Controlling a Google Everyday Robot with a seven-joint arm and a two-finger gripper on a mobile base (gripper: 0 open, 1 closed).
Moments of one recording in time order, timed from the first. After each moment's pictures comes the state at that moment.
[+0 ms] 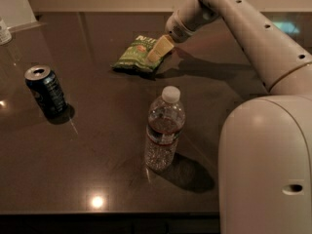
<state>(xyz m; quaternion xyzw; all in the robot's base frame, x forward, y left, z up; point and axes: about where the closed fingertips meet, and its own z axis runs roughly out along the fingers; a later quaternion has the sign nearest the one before) 0.767 -0.027 0.862 -0.51 0.78 0.16 0.32</state>
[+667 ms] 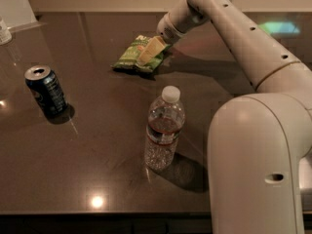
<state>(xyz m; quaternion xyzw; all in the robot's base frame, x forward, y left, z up) 0.783 -0.002 0.850 -0.51 0.78 0.16 0.32</state>
